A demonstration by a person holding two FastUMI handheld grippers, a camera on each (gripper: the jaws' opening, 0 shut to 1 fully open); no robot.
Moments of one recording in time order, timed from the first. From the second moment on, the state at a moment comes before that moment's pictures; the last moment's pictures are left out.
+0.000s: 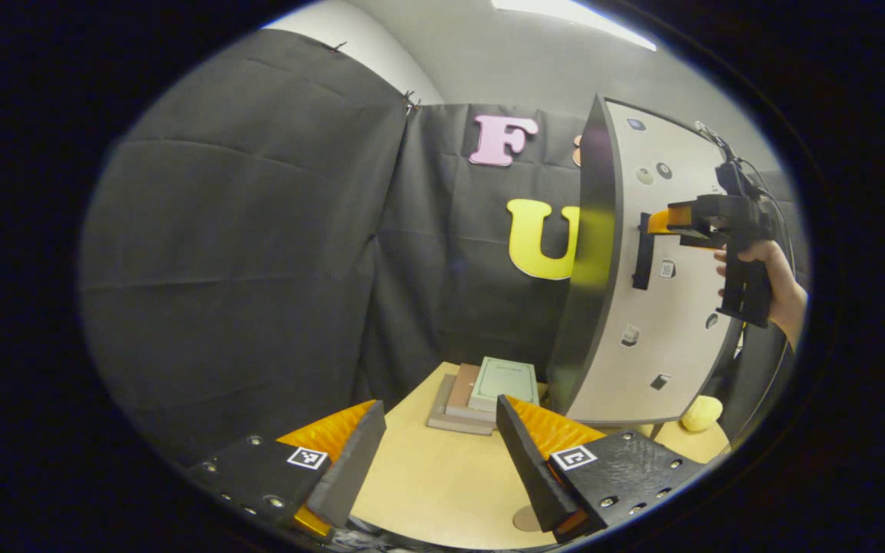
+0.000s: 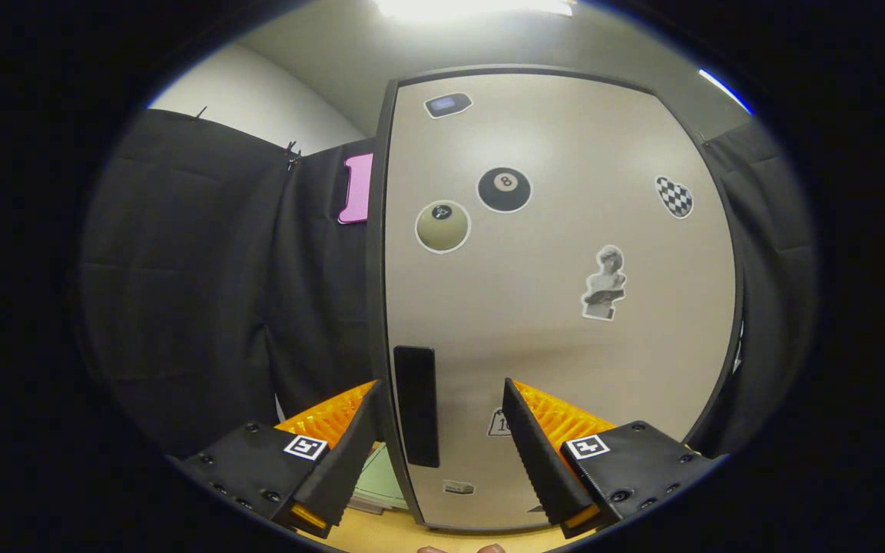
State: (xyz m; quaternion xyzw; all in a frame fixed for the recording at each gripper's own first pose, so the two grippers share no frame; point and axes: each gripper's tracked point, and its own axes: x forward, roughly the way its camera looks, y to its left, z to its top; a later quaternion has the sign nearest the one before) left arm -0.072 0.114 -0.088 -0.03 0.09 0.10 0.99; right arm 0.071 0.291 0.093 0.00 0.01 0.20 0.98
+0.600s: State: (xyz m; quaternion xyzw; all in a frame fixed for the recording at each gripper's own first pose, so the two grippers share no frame) left arm -0.102 0.165 -0.106 -0.06 0.10 0.15 0.98; right arm 0.100 0.317 0.064 0.00 0.07 0.15 0.99
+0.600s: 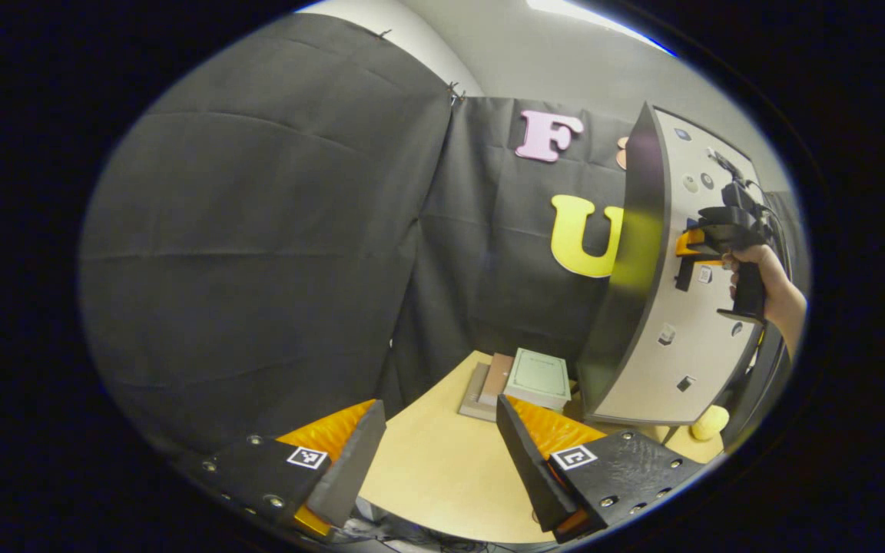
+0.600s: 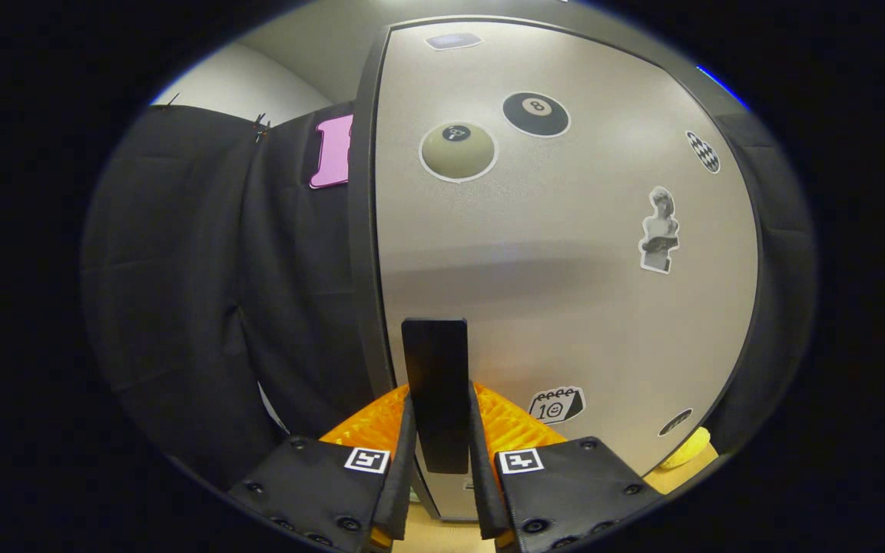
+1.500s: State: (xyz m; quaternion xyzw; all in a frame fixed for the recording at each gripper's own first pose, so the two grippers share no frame) left arm -0.100 0.100 -0.111 -0.06 0.11 0.10 0.99; right arm 0.075 0.311 0.064 -0.03 0.09 0.26 0.96
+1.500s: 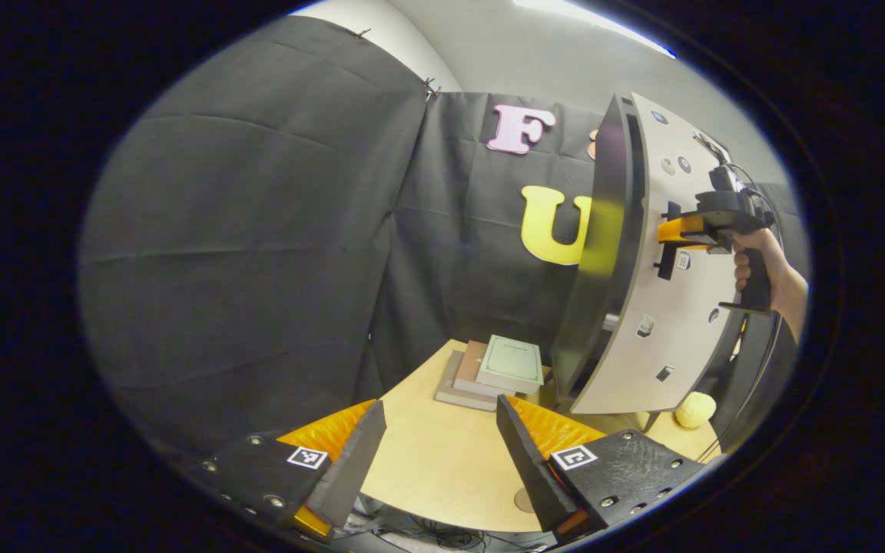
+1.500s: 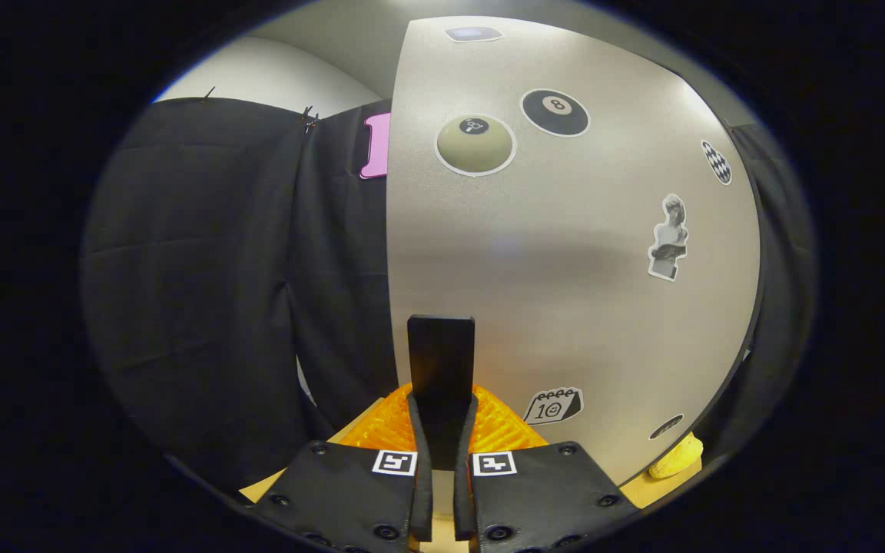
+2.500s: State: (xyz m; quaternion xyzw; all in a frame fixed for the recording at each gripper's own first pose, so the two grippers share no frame) left arm -0.187 -0.056 -0.064 -0.01 0.10 0.16 0.98; right arm 0.058 0.267 0.063 0.01 0.08 0.42 0.90
